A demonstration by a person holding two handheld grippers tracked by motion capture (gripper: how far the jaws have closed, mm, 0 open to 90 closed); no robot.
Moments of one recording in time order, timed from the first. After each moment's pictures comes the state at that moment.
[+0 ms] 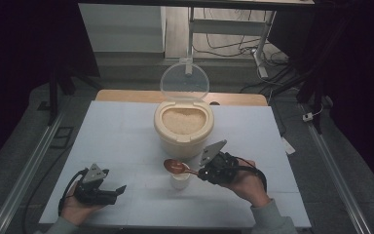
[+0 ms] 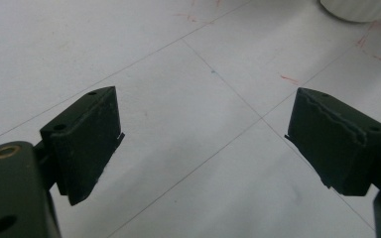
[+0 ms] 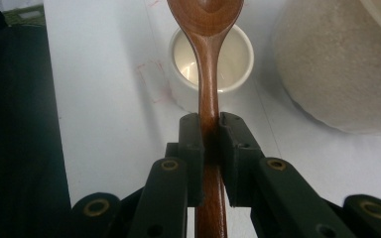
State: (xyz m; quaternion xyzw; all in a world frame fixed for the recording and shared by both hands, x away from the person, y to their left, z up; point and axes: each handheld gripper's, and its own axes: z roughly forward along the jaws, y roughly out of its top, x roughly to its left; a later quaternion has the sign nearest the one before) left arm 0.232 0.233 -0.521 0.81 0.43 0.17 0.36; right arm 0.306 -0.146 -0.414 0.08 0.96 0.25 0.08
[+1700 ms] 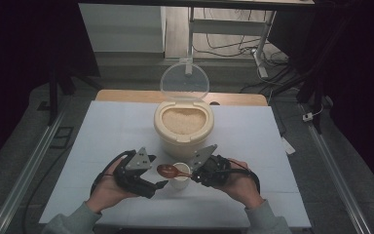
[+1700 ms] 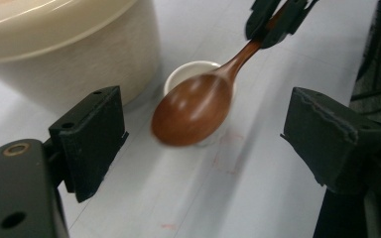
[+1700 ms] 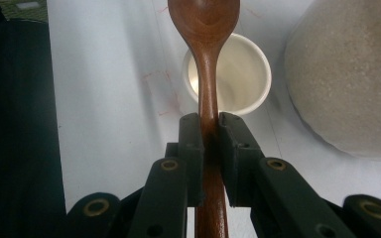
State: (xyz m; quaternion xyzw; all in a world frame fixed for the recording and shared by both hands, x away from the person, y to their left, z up) left arm 0.254 0.118 -0.422 0.88 0.23 0.13 0.38; right arm 0.300 -0.128 -0.420 0.05 0.96 0.25 0.09
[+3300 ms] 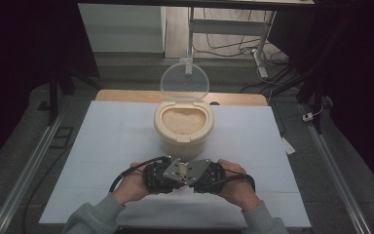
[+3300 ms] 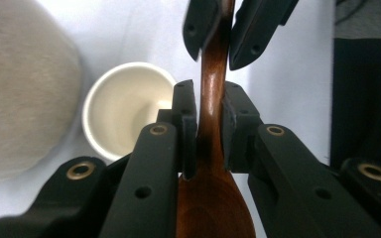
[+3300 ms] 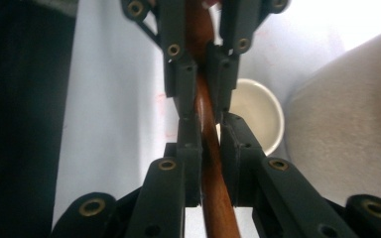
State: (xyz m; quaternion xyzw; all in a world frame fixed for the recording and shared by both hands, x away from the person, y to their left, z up) left arm 0.273 0.058 -0.444 0.95 0.09 0.10 0.29; right arm 0.275 -0.115 -0.415 -0.05 0.95 0.27 0.14
